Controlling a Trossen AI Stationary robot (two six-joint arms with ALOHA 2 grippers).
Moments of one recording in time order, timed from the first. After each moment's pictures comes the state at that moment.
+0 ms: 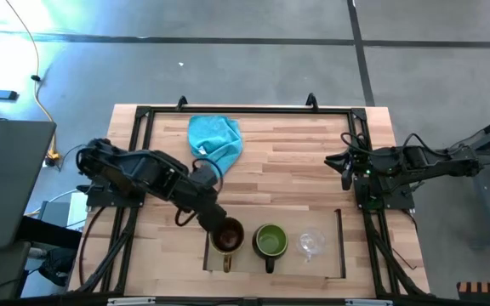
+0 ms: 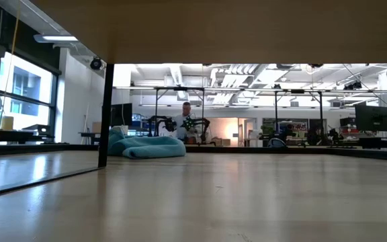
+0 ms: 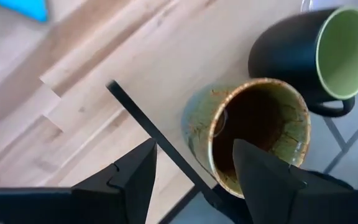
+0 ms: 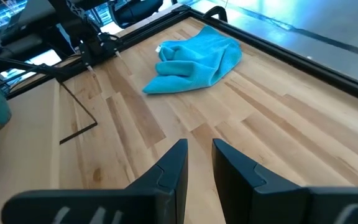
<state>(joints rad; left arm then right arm) -0.29 1.75 2.11 -1.55 -0.10 -1.26 0.16 0.42 0.61 -0.67 0.45 0.53</state>
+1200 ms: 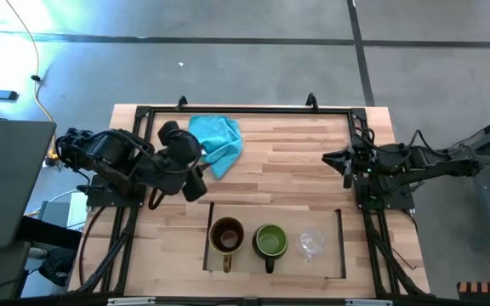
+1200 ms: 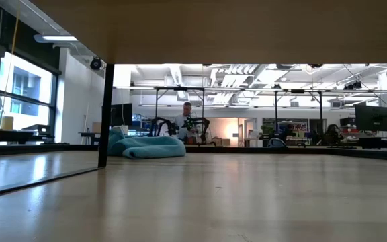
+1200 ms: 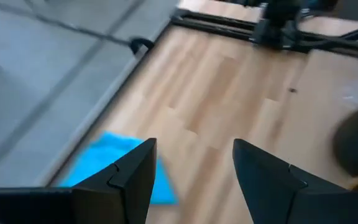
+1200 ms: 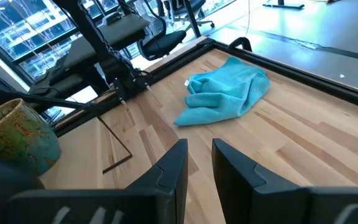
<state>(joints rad) -0.30 1.58 2.11 -1.49 -0.73 -0.59 0.16 0.42 0.61 -0.49 0.42 0.53</state>
